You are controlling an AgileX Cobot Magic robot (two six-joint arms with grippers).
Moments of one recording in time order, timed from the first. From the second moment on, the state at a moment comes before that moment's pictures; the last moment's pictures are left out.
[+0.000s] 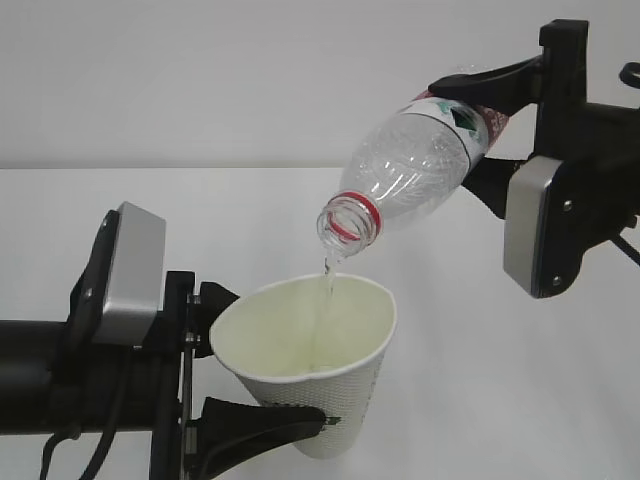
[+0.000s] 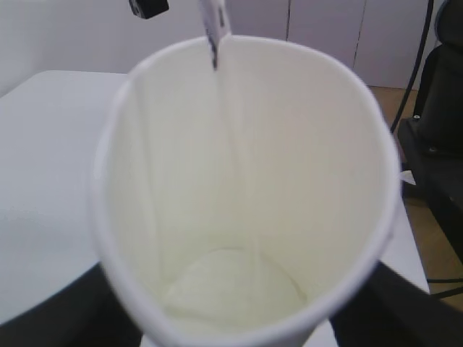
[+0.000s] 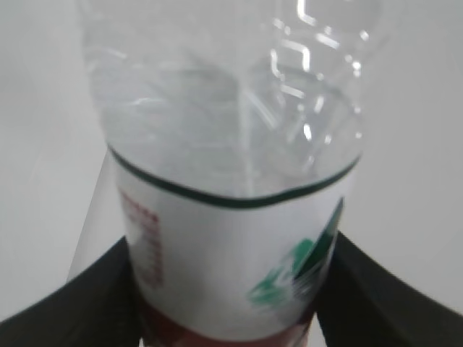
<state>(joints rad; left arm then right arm) -0.56 1.57 -0.44 1.00 -0.97 -0.44 0.21 1.36 -0.65 -0.91 -0.65 -0.92</state>
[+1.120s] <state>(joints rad) -0.56 1.57 -0.44 1.00 -0.97 -0.44 0.21 1.36 -0.65 -0.91 -0.65 -0.94</state>
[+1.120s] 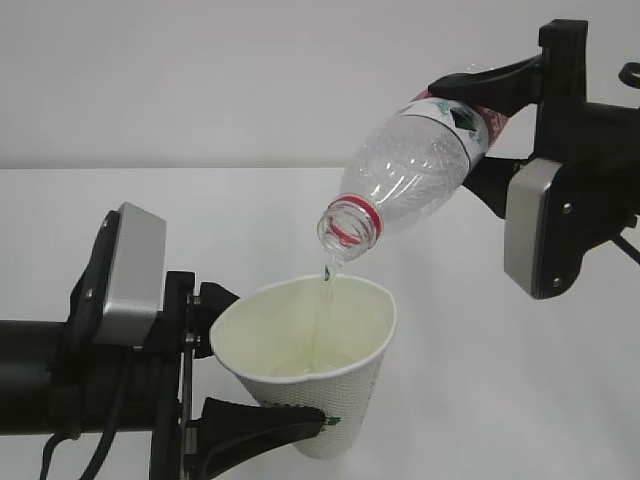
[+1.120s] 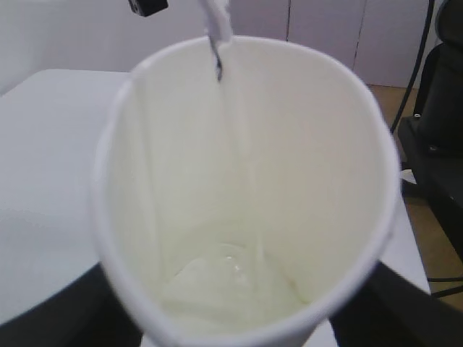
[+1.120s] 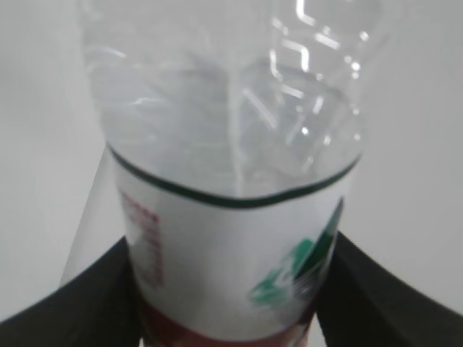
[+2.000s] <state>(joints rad) -0.56 1.57 -0.44 1.00 -0.97 -0.44 0.21 1.36 -0.65 -0.91 -0.65 -0.94</state>
